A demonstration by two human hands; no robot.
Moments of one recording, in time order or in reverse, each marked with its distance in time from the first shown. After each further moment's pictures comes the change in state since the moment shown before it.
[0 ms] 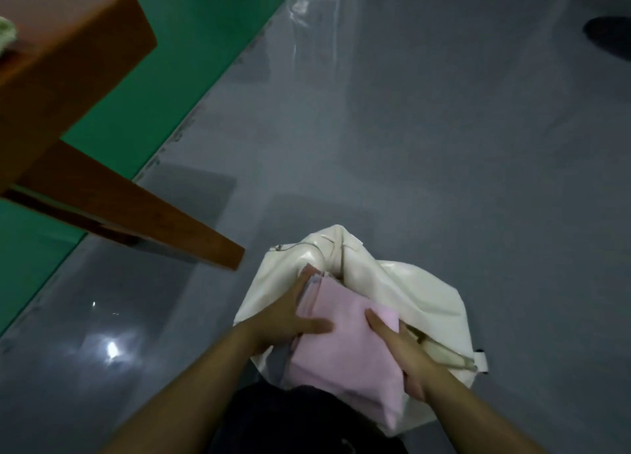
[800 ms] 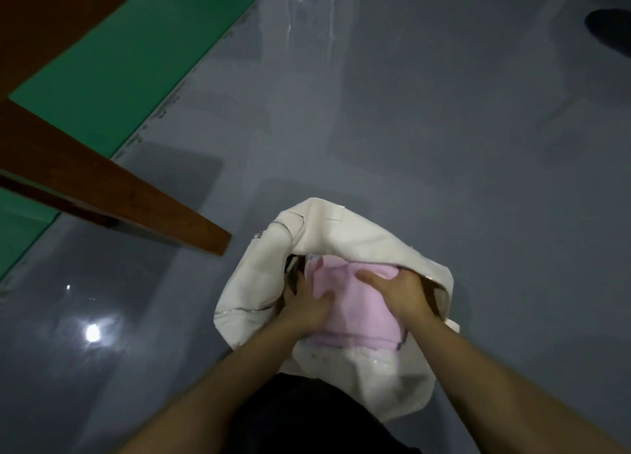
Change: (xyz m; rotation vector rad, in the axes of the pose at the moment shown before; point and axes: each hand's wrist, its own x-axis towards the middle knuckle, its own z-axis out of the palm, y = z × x) left_hand 0.055 -0.008 0.064 0.159 0.292 -0.301; right_hand 0.095 -0.031 0.019 -0.651 -0.270 -0.480
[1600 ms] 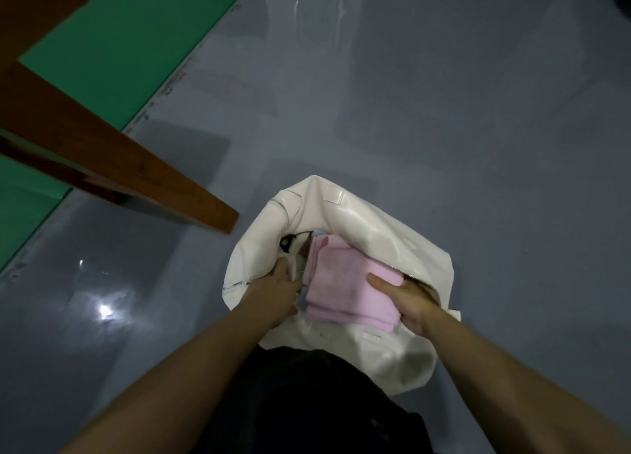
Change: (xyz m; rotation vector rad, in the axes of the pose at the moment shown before) left_hand 0.007 -0.071 -0.035 1.015 -0.050 0.459; right_hand -0.014 0.051 0.000 0.364 -0.286 0.363
